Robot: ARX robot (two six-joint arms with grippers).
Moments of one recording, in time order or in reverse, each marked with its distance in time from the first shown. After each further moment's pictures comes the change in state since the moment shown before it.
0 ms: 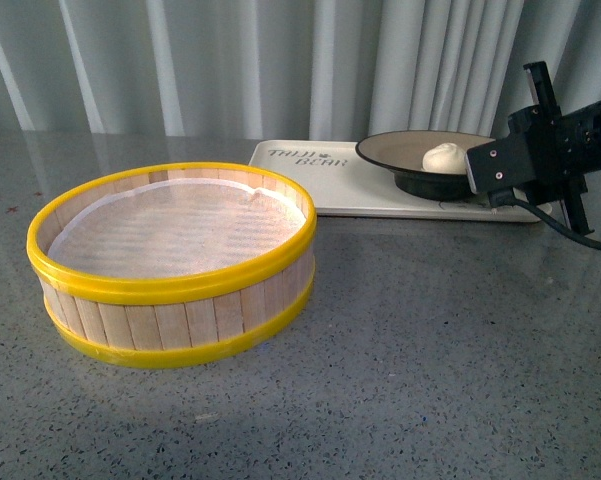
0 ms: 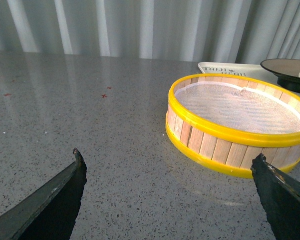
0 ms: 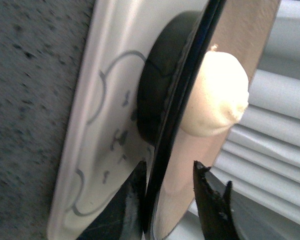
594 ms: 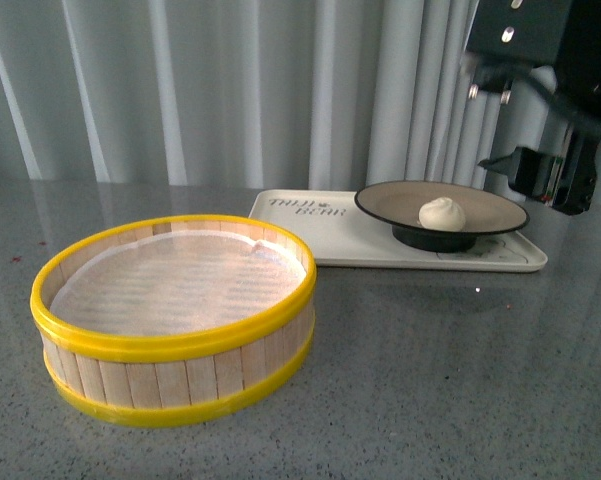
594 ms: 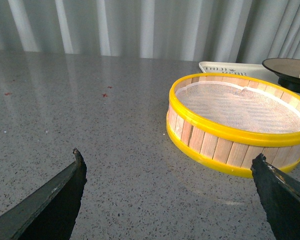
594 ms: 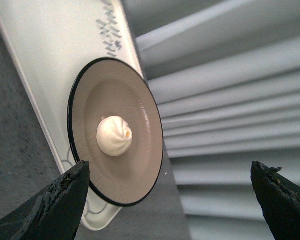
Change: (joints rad) left arm 0.000 0.000 0.000 0.000 0.000 0.000; right arm 0.123 -0.519 -0.357 0.080 0.108 0.652
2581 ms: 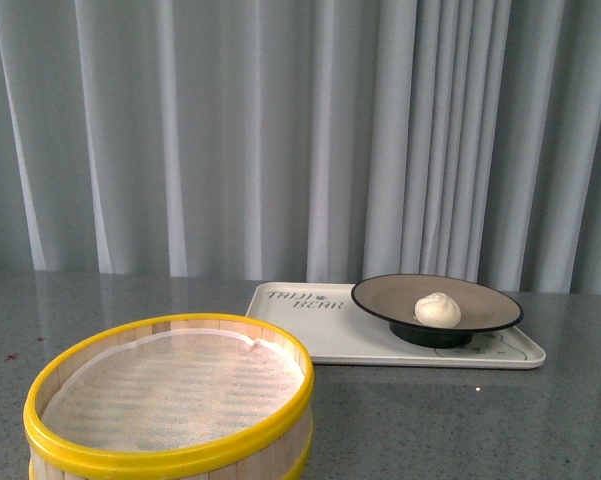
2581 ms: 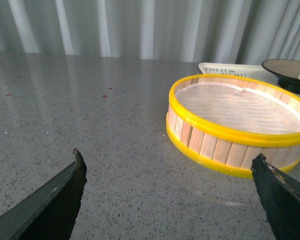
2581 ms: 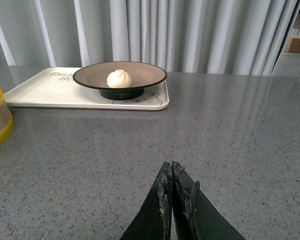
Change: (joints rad) left arm 0.000 0.000 0.000 0.000 0.000 0.000; right arm -0.123 -1.220 -1.178 0.225 0.170 1.185
